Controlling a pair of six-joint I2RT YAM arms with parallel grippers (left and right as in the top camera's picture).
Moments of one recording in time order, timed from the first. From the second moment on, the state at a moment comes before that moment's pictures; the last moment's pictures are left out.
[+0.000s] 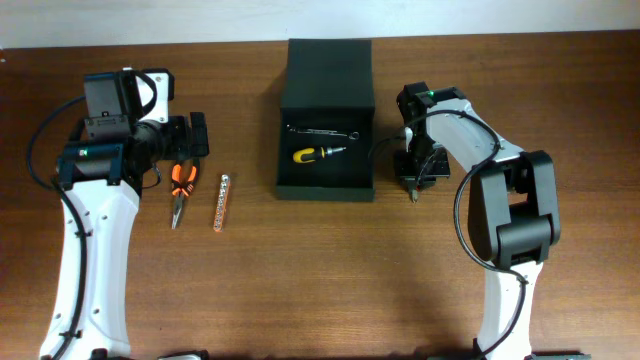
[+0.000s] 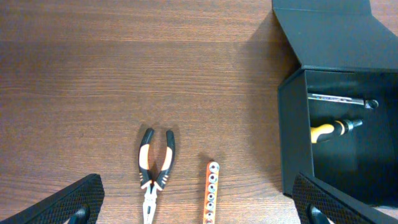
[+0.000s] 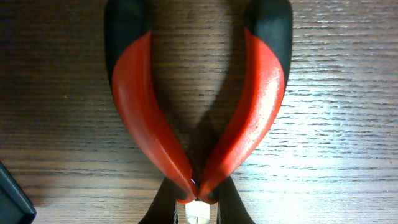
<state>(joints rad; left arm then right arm) 0.09 1.47 1.41 -0.83 0.09 0.05 0.21 2.23 1.66 -1.16 -0.02 0.22</state>
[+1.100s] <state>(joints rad) 0.09 1.47 1.41 -0.83 0.09 0.05 0.17 1.95 1.75 -1.12 0.00 0.19</state>
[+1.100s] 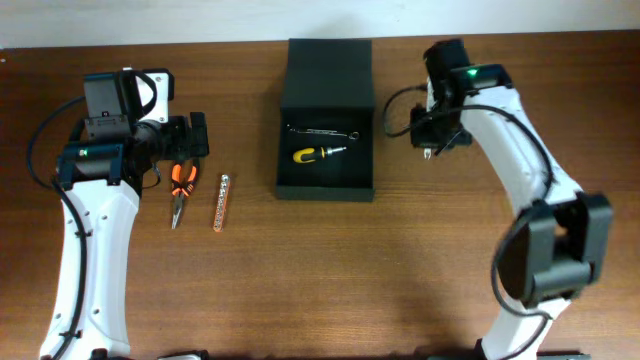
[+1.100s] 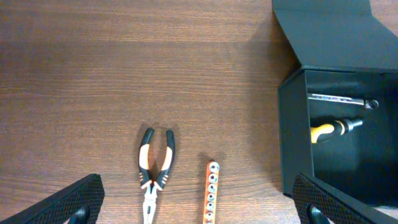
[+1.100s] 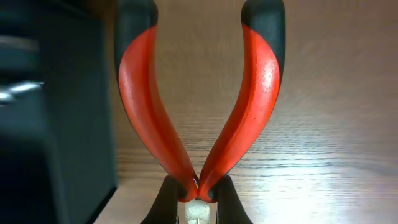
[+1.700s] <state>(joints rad) 0.09 1.47 1.41 -0.83 0.09 0.05 0.47 1.76 1.77 -1.05 0.00 -0.48</state>
